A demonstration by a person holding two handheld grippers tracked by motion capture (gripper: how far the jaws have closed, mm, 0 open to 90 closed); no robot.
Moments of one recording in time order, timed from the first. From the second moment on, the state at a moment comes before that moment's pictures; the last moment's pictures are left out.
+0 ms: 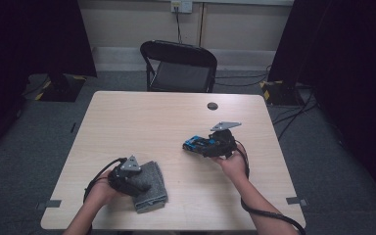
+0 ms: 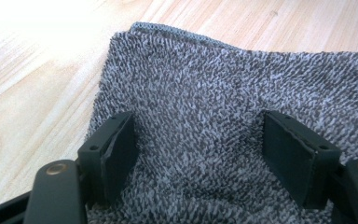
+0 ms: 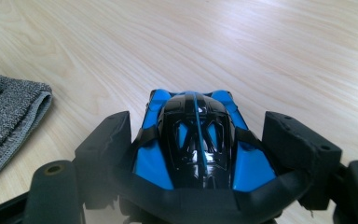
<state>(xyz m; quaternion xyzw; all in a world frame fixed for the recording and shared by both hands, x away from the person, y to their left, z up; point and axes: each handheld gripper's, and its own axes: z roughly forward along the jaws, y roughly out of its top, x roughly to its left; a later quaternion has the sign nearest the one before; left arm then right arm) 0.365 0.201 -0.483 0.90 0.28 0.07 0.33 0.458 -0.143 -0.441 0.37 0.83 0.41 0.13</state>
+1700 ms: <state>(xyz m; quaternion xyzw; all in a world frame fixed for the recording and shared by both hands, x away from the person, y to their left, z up) 0.365 0.201 -0.483 0.90 0.28 0.07 0.33 0.442 -0.146 -0.502 0.35 0.85 0.37 0.13</state>
